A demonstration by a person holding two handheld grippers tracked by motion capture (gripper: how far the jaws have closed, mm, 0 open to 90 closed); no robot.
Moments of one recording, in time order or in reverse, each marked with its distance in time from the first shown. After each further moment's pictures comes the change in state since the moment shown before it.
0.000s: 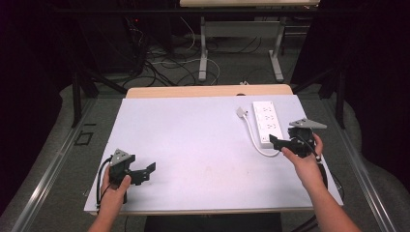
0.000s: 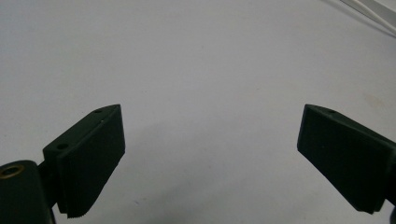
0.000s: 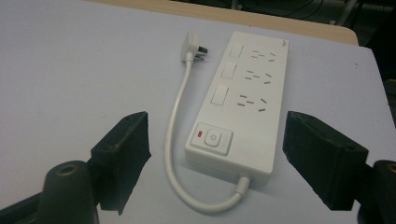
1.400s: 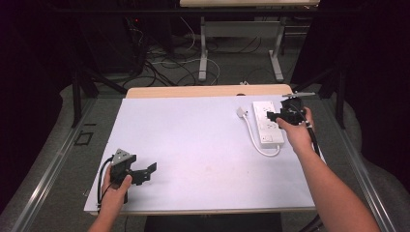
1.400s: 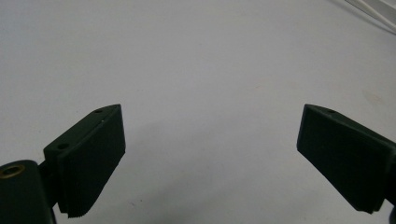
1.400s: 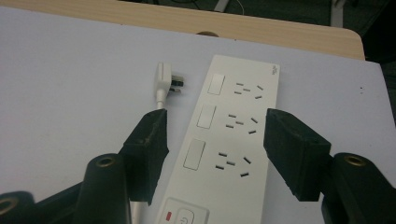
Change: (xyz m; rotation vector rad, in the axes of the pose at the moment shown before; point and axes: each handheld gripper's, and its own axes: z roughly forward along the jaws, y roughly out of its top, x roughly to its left) left arm 0.000 0.000 0.003 0.011 -0.007 0.006; right arm -0.028 0.056 0.064 0.102 -0.034 0.060
